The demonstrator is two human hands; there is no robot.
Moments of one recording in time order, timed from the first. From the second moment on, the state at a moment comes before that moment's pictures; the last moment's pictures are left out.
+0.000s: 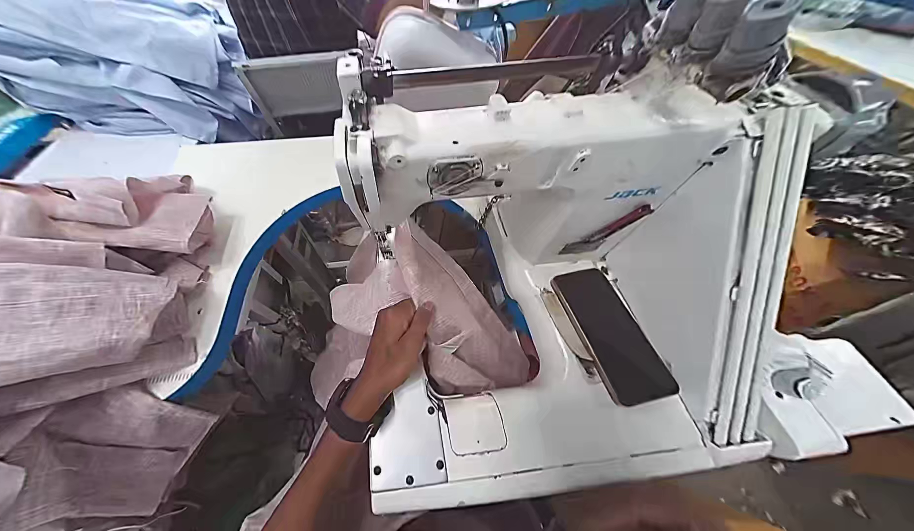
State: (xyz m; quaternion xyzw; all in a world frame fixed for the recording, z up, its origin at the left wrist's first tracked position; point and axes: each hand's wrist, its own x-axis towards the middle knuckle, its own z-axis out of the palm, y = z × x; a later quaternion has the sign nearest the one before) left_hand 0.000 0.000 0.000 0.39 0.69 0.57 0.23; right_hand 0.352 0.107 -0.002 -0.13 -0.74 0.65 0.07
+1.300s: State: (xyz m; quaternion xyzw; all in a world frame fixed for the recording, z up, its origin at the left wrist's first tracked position) left_hand -0.009 -0.129 0.008 0.39 0.83 0.40 0.06; right_hand 0.023 0.103 0.033 -0.06 -0.97 0.07 0.21
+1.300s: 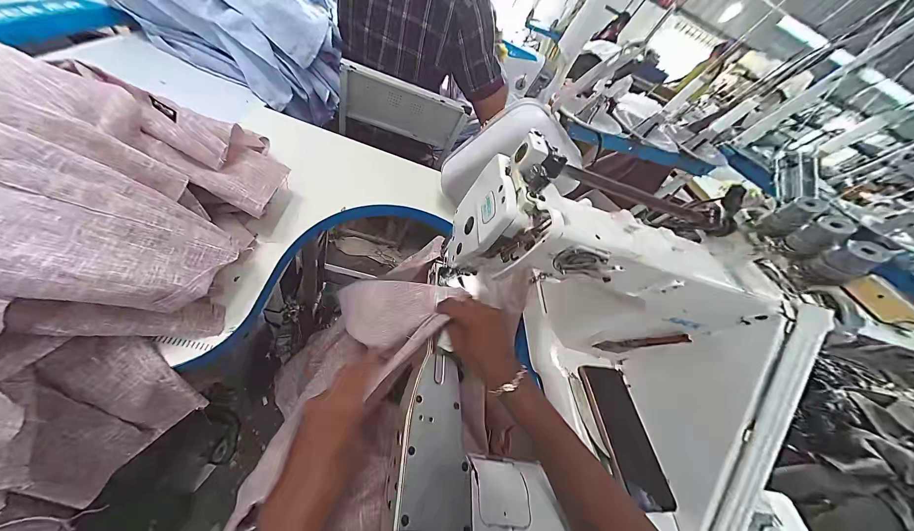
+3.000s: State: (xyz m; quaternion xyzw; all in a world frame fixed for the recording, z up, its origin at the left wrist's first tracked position) left_hand -0.055 -0.009 -0.027 0.52 0.79 0.33 -0.08; right_hand 0.074 0.117 0.023 -0.05 -0.98 0.13 0.15
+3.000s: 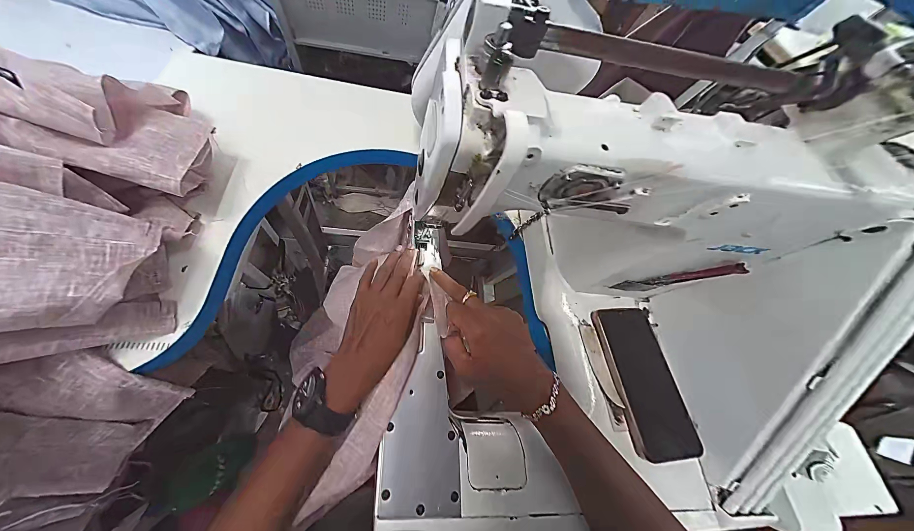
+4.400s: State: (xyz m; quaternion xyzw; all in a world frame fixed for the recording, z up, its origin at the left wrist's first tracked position) left_hand 0.007 -0.061 -0.006 0.38 0.75 0.53 0.09; right_hand 0.129 0.042 0.068 -0.07 -0.97 -0.12 0.18
